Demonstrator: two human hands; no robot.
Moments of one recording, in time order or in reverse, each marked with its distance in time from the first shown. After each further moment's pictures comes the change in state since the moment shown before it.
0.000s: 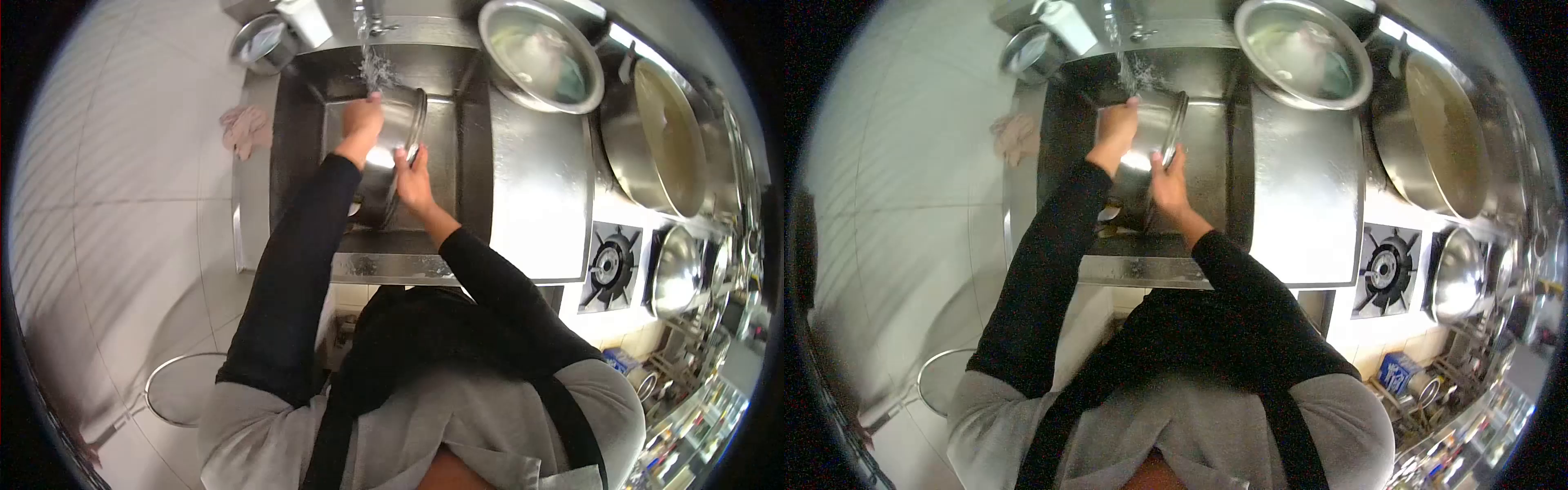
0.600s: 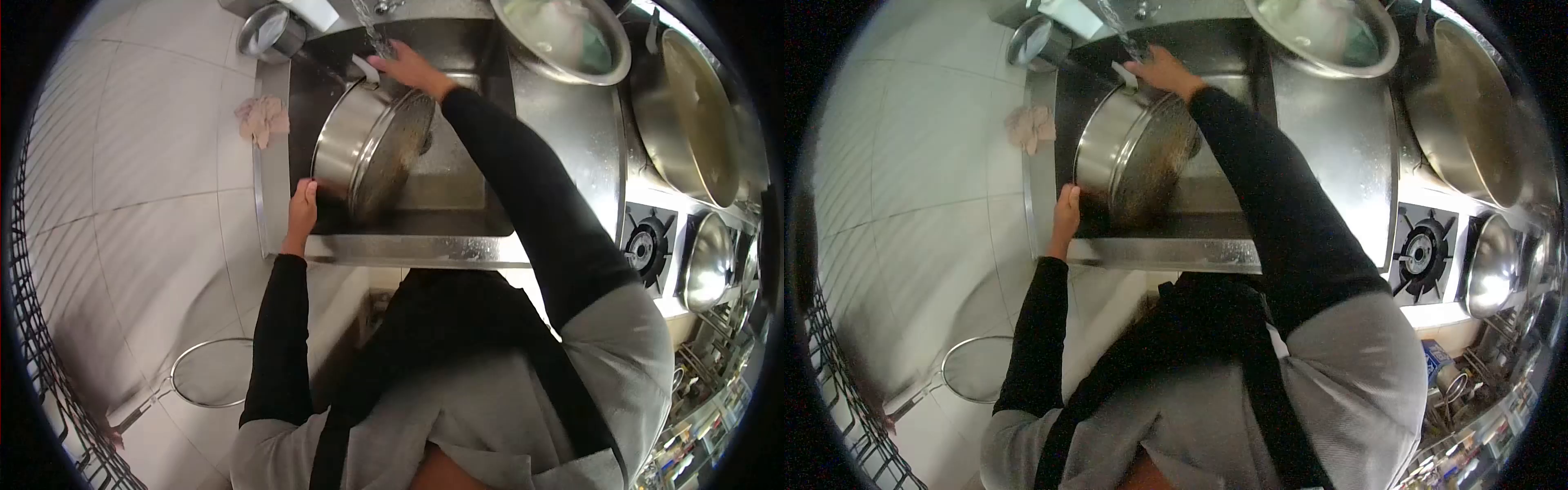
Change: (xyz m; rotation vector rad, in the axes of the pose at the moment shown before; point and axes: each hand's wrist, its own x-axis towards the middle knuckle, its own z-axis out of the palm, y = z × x) left_hand -0.087 -0.223 -0.165 0.223 0.021 0.426; right_hand 0.196 -0.047 0.029 -0.313 -0.230 -0.466
